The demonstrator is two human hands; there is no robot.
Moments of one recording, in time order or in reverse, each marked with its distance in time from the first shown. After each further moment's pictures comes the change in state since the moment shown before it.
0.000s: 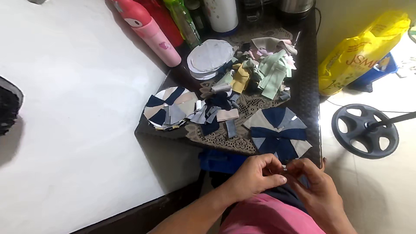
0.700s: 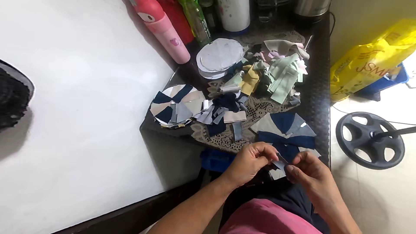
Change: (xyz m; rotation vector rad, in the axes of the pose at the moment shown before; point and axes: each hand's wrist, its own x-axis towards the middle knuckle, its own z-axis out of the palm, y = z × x) left_hand 0.015 -0.010 -0.030 -0.097 0.227 0.130; right_hand 0.033 0.000 0.008 0.290 -0.007 0.411
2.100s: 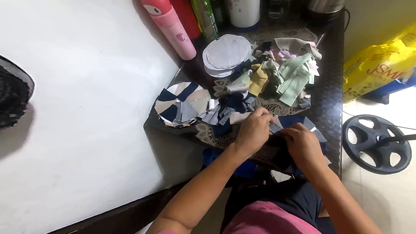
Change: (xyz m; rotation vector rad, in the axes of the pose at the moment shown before) left_hand 0.074 0.005 -0.029 1.071 0.235 0.182; right_hand 0.092 -0.020 0.028 -1.035 -0.072 -0.144
